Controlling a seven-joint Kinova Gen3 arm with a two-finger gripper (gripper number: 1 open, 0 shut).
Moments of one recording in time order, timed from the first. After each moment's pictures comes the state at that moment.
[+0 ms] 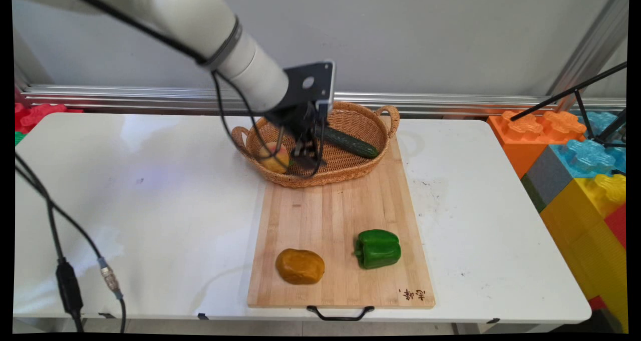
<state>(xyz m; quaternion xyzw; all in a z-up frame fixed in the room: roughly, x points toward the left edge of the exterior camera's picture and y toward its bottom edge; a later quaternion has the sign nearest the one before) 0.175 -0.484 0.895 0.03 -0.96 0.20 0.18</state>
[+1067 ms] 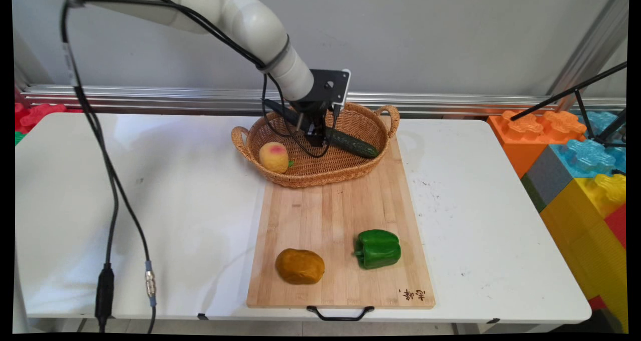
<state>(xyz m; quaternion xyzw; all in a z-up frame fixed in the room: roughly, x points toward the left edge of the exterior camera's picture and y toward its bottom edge) 0.171 -0.610 0.818 -0.04 -0.96 0.23 0.12</state>
